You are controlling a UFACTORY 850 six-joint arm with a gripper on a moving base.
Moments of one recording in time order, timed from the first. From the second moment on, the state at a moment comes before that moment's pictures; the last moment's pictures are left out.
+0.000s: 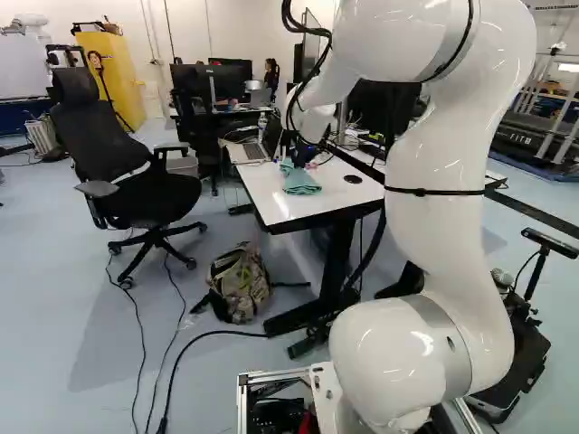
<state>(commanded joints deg) 2.1 -22.7 -68.8 4.2 -8.2 0.0</state>
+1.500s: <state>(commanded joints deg) -1.1 -22.7 -71.8 4.2 -8.2 0.0</state>
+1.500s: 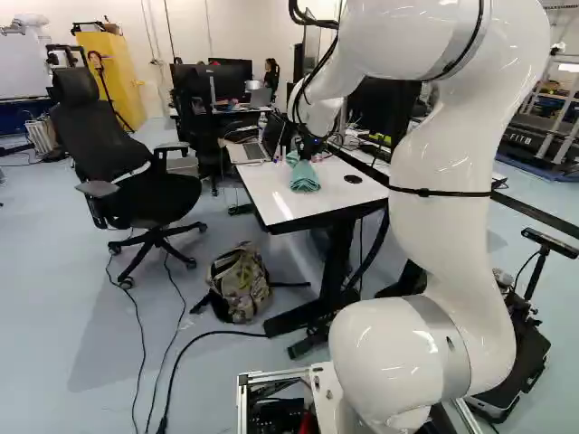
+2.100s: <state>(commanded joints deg) -3.4 -29.5 -80.5 4.2 -8.2 0.0</state>
